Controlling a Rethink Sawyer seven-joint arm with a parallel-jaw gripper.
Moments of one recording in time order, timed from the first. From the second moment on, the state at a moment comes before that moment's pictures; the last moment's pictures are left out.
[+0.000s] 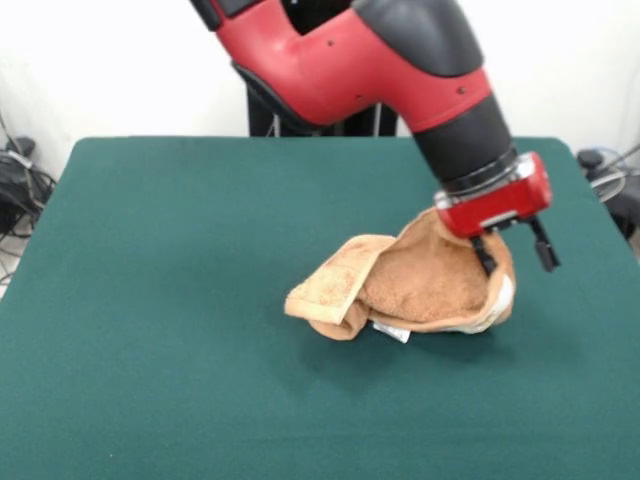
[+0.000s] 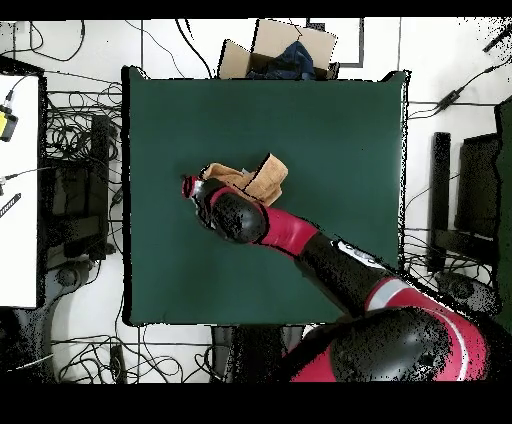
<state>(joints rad) -0.67 -0.35 0.68 1.94 -0.06 -0.03 1.57</state>
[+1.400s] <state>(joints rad) -0.54 -0.53 0.67 2.07 0.10 -0.09 1.60</state>
